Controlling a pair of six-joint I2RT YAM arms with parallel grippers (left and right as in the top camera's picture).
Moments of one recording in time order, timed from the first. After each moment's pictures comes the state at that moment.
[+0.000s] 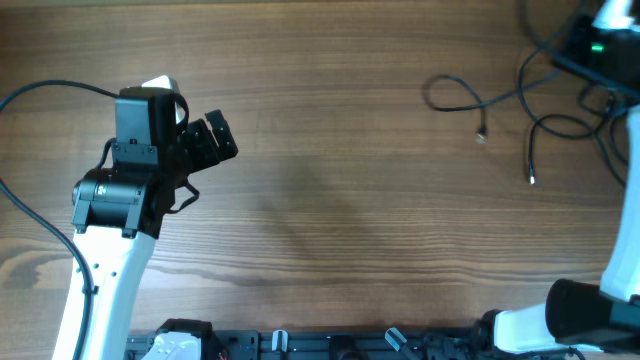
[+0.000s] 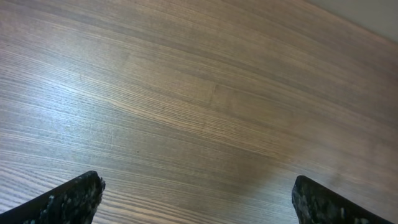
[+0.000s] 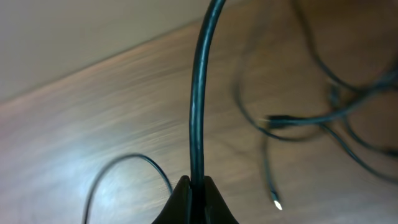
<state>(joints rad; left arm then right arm) -0.11 1.17 1.20 -0.89 -0.05 -0.42 -0.20 1.64 1.98 -1.20 -0.01 0.23</state>
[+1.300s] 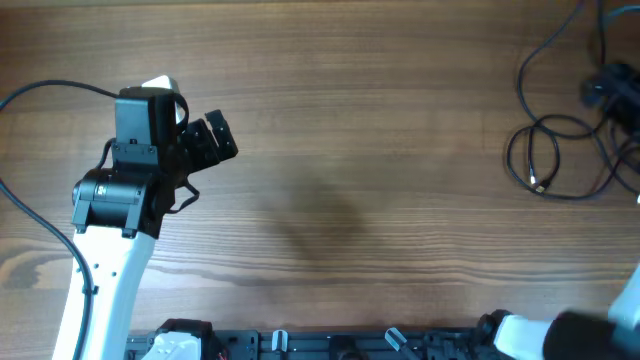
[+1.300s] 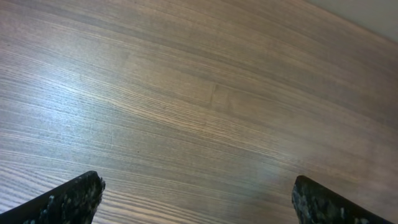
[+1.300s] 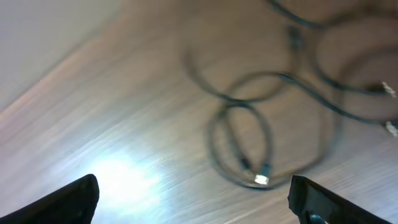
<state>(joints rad) -0.11 1.17 1.20 -0.89 -0.05 -0.42 -0.47 1.48 1.65 -1.11 -0.26 0.12</state>
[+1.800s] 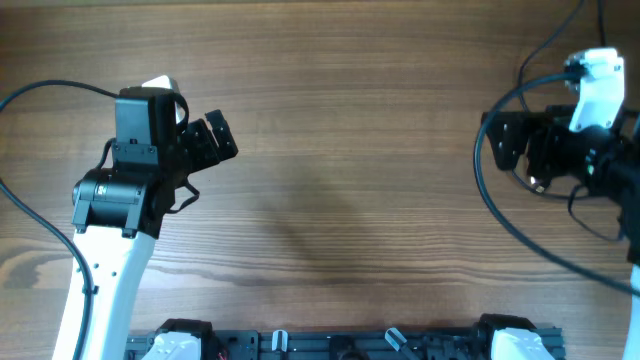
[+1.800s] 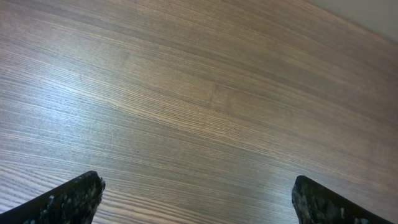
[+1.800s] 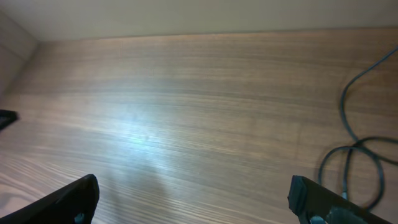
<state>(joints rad) -0.11 1.17 1.20 -0.89 -0.05 -0.42 -0.11 1.13 1.65 -1.24 -0.42 -0.03</state>
